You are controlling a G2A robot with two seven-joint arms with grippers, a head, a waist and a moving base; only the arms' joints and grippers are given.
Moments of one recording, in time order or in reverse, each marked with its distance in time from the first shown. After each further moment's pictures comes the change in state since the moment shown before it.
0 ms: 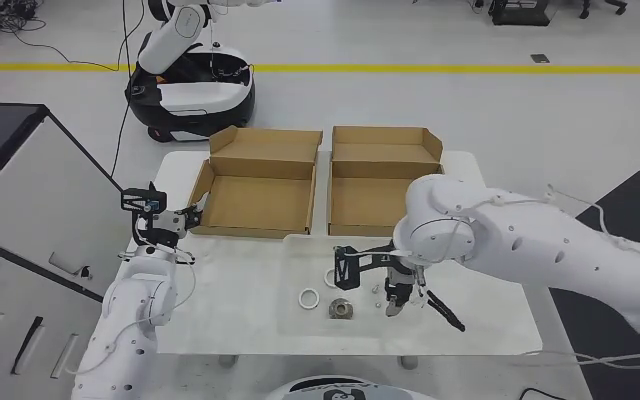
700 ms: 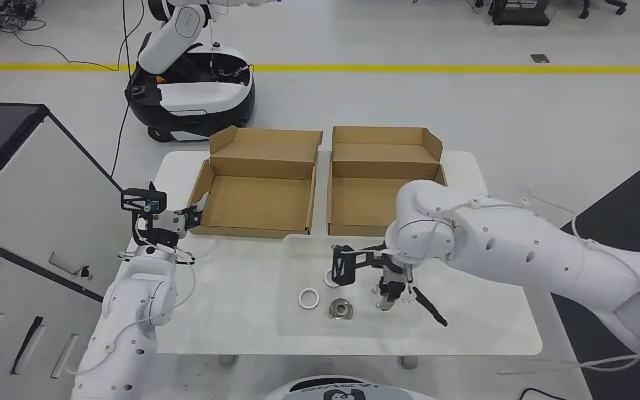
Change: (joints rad) left arm 0.000 0.000 0.000 0.000 0.000 0.000 0.000; right arm -0.076 -0.054 0.000 0.108 -0.071 -0.002 -0.002
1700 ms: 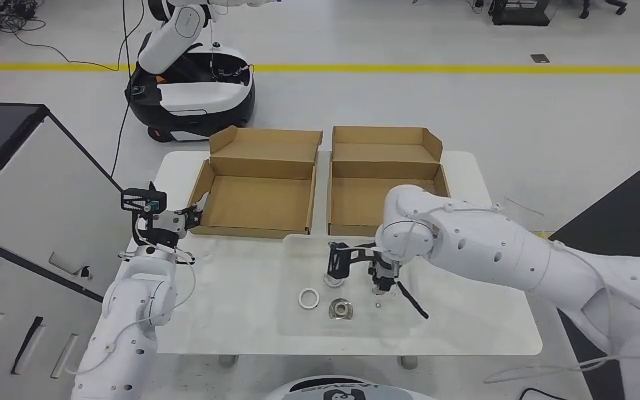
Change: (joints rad) left arm 0.000 0.000 0.000 0.000 0.000 0.000 0.000; right arm -0.068 -0.088 0.000 0.159 -0.106 -0.018 -0.018
